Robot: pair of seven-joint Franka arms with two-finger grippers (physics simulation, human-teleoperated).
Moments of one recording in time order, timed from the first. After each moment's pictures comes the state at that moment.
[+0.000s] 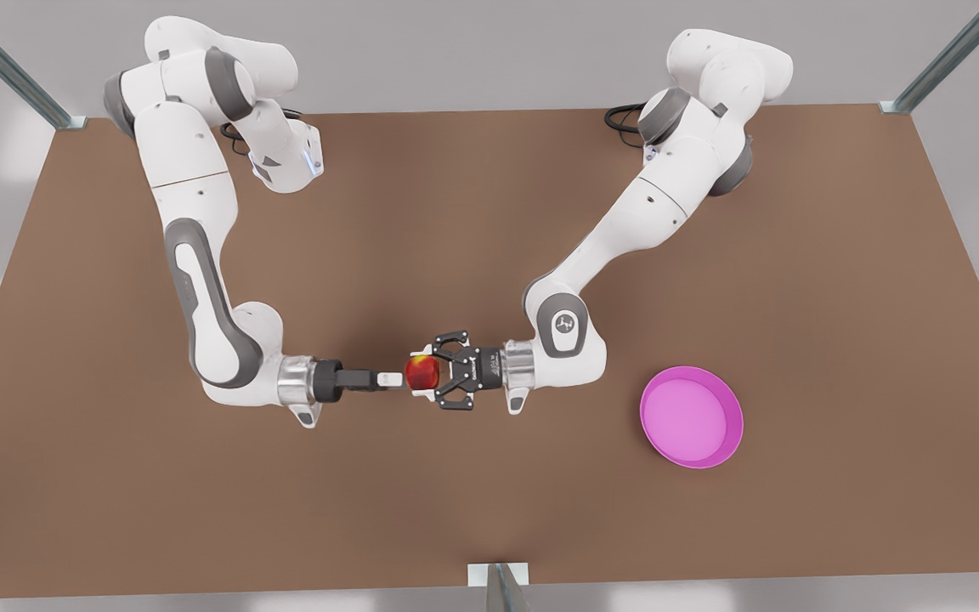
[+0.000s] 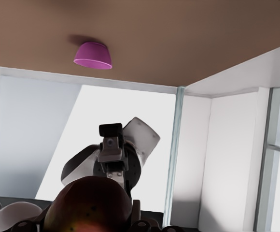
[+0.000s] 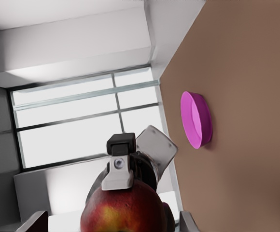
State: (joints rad) left arm -0.39 1.06 -0.44 -1.04 -1.65 2.33 -1.02; right arm 0.15 0.65 0.08 -1.63 1.67 1.80 -0.57
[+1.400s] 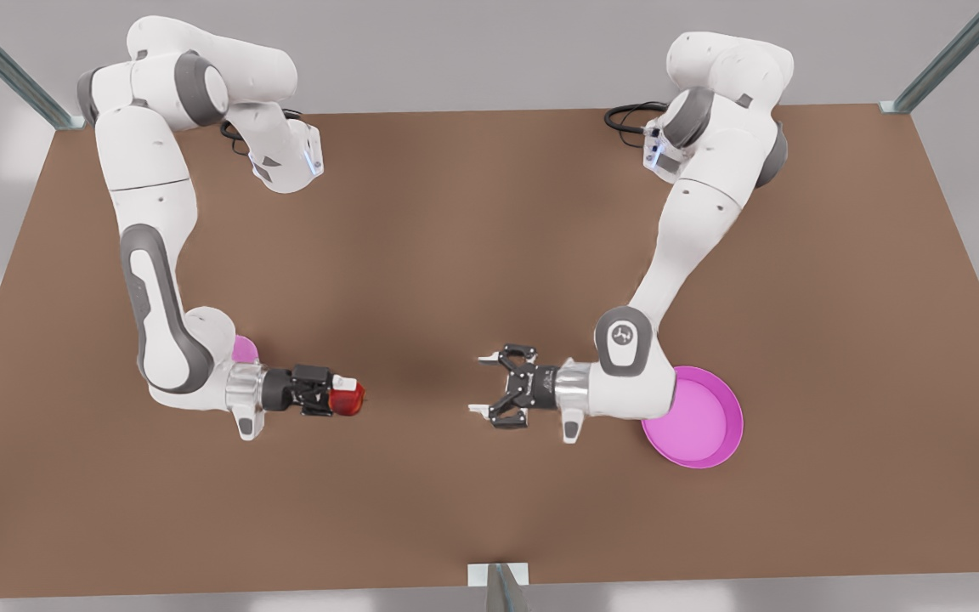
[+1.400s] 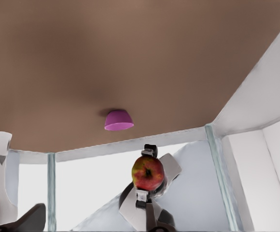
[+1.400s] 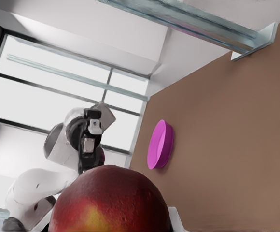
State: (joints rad) left arm -0.23 0.94 -0.34 -1.04 -0.96 2.01 -1.11; right arm -0.06 0.64 0.12 -1.67 1.45 1.81 -1.01
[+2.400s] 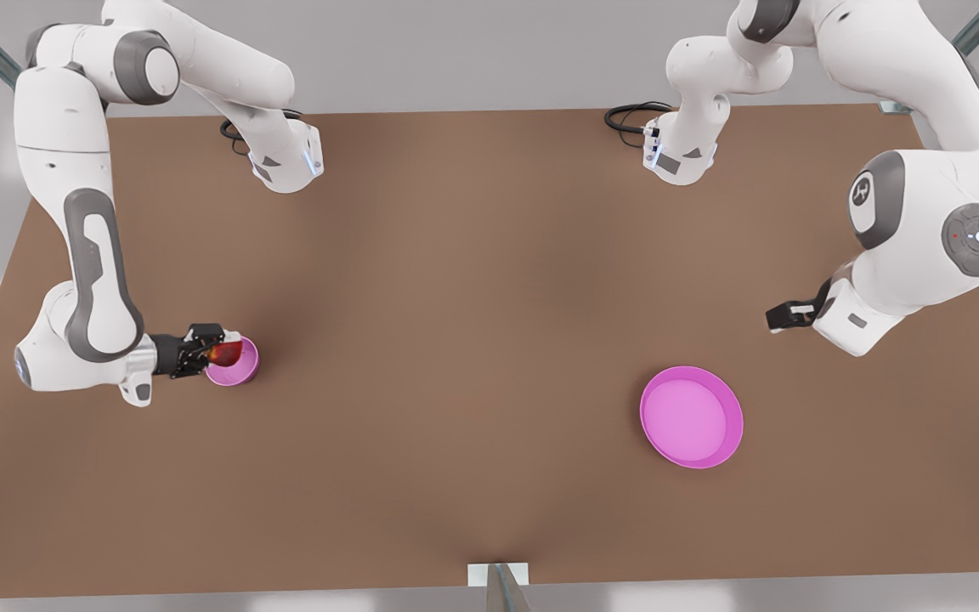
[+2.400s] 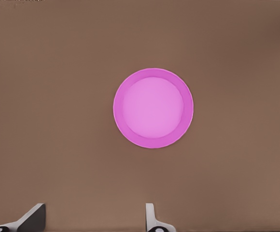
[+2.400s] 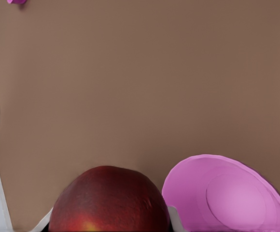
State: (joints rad) left arm -0.08 0.31 0.01 -1.30 0.02 1.50 -0.13; right arm -0.35 0.53 0.12 -1.75 0.47 1.72 -0.99
